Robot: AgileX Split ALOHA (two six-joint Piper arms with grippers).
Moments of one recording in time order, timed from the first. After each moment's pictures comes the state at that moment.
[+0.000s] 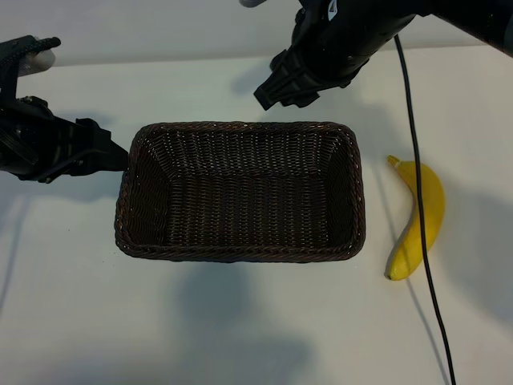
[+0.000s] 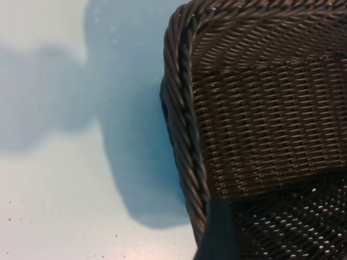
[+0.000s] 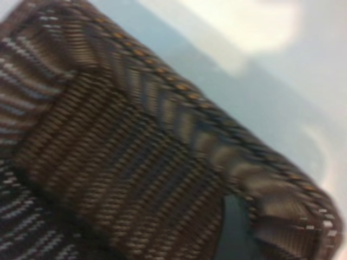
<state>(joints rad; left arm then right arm) -0.03 1.39 -0.91 -0.58 0.72 0.40 0.62 1.82 -1.62 0.02 0.89 -0.07</state>
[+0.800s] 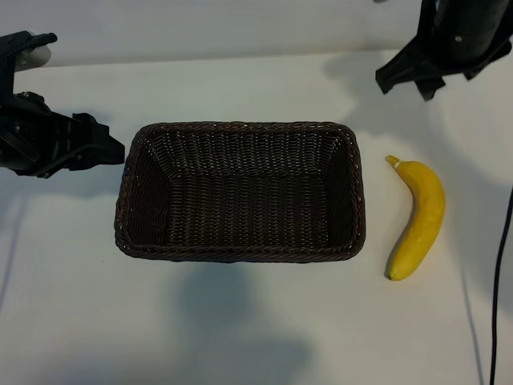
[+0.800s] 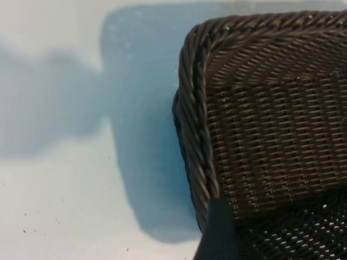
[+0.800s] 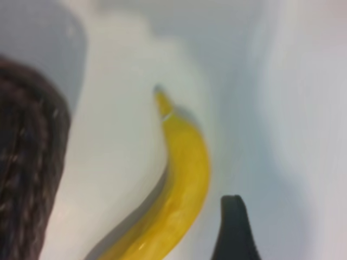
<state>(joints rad) -0.03 1.39 -0.91 -0.57 0.67 0.40 0.44 1.81 -1.60 -0.25 1.21 0.15</state>
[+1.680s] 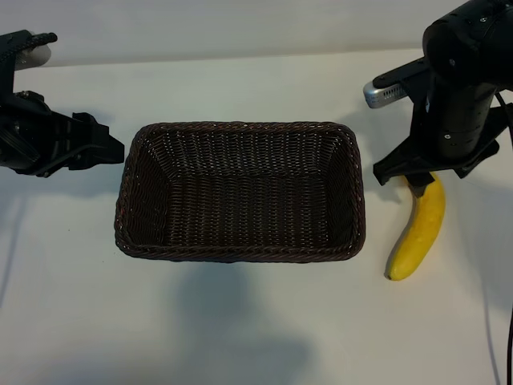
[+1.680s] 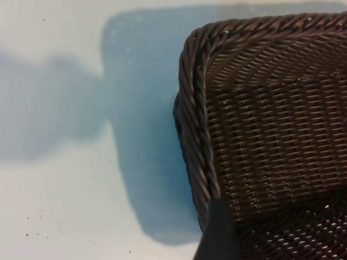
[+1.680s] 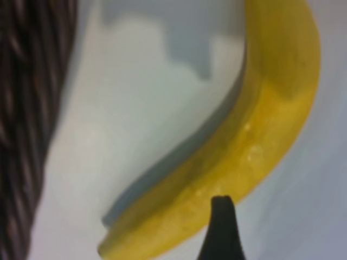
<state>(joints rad) -0.03 1.39 -0.91 -0.57 0.67 0.41 0.44 1.81 -1.26 -0.15 1.04 0.17</state>
